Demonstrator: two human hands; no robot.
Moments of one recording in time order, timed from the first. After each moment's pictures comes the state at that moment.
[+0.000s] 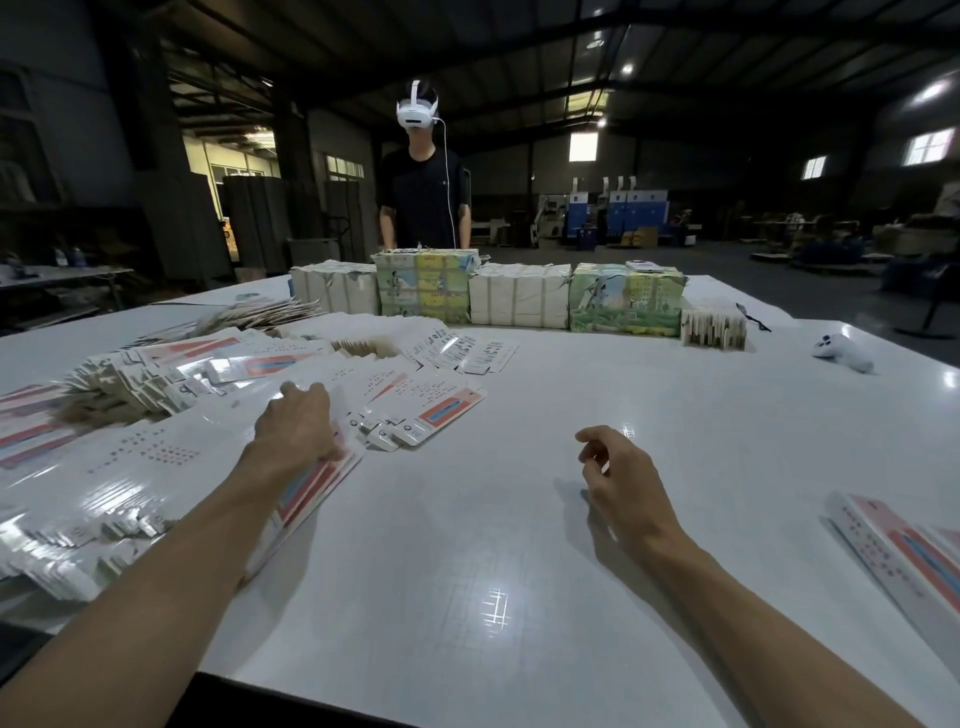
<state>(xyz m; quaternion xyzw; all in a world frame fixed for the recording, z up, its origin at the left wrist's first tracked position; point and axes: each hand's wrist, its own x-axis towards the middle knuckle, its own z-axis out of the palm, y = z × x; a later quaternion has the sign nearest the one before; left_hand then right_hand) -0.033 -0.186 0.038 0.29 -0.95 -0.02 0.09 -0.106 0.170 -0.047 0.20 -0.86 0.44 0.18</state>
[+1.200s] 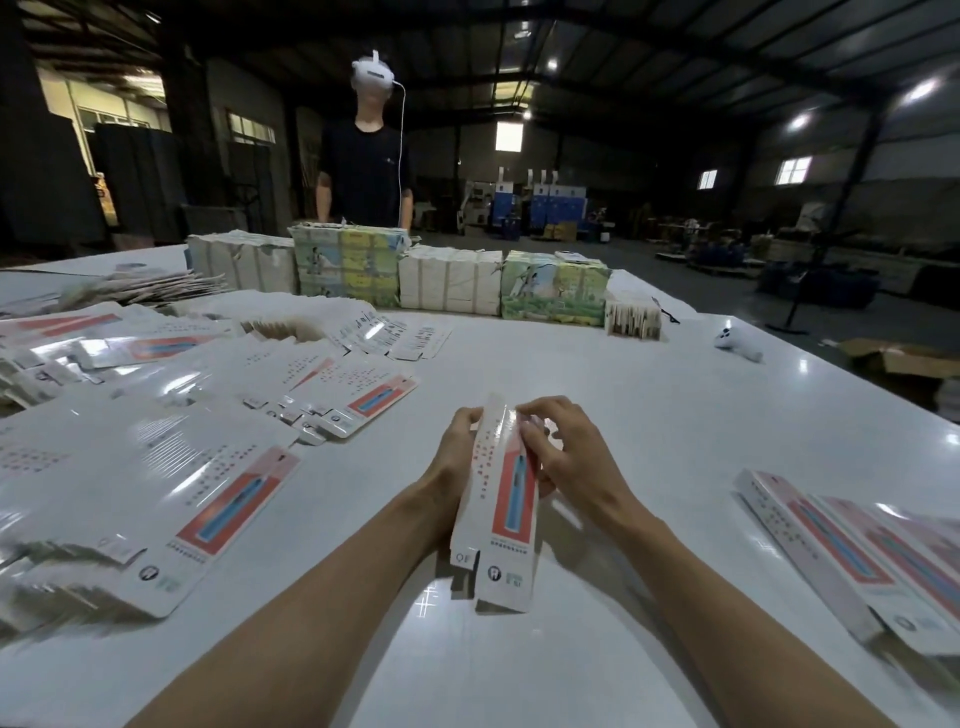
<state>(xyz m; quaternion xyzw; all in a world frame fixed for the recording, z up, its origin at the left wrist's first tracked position) -0.089 0.007 -0.032 0.00 -0.63 -0.77 -0.08 -0.106 0.177 -0.024 0.23 -0.85 0.44 0.17</state>
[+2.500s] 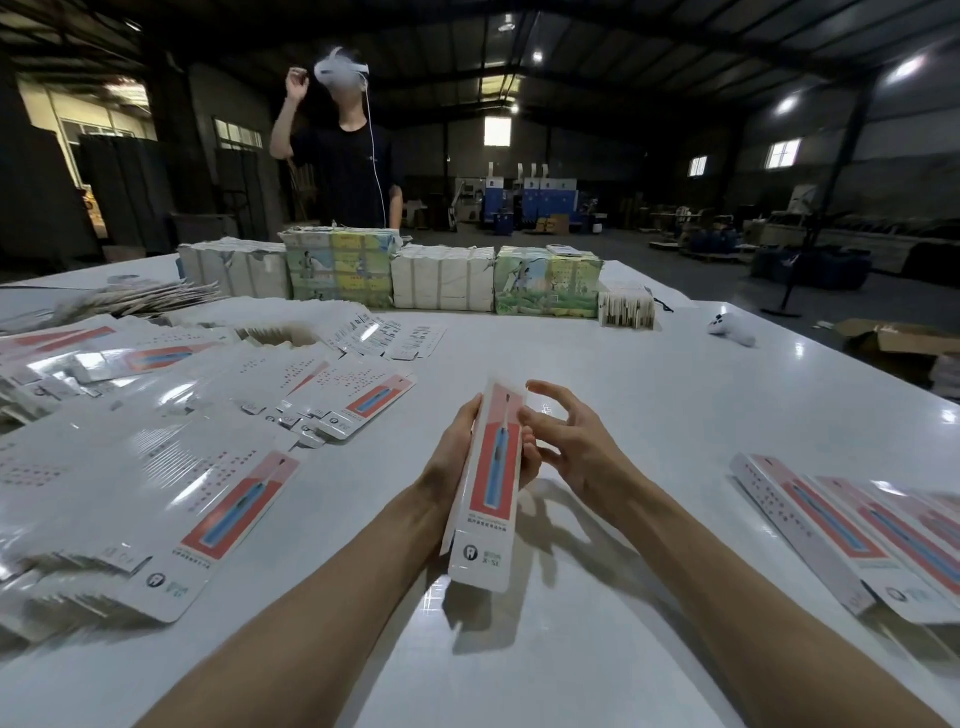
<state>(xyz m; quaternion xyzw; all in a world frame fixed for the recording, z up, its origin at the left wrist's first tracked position) -0.090 0.013 -0.034 -0.03 -0.43 -0.88 -0.19 -0.114 0.183 -0.026 0.19 -0.63 0.75 -0.08</state>
